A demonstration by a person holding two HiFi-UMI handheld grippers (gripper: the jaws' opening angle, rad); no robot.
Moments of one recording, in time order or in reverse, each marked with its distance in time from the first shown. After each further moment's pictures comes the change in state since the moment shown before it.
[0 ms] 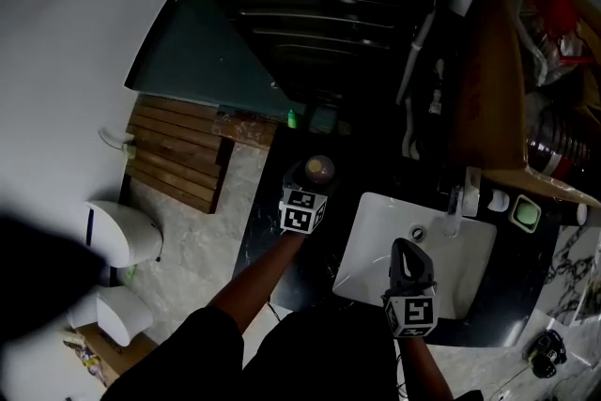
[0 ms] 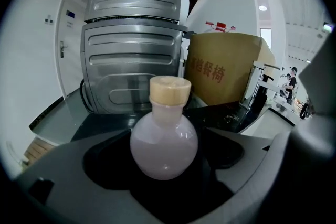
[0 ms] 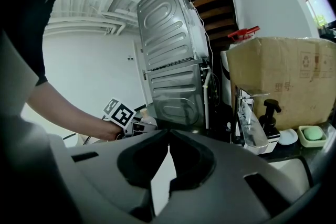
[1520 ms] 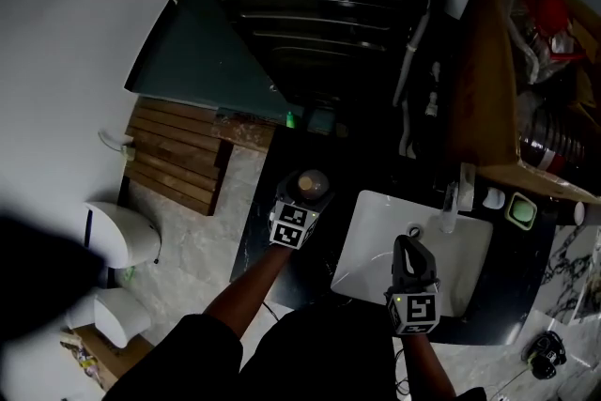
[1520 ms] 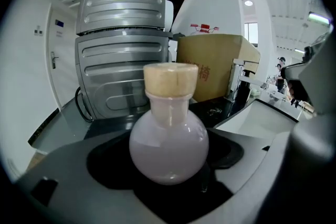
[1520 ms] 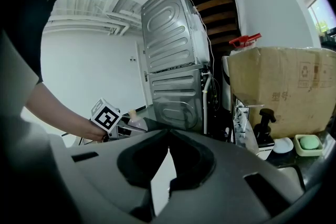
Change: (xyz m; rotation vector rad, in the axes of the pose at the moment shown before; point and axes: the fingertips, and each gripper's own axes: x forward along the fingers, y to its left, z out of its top) left arm -0.039 -0.016 -0.009 0.120 -0.010 -0.034; right arm -0.011 -0.007 0.008 -0.040 -0.025 -0.005
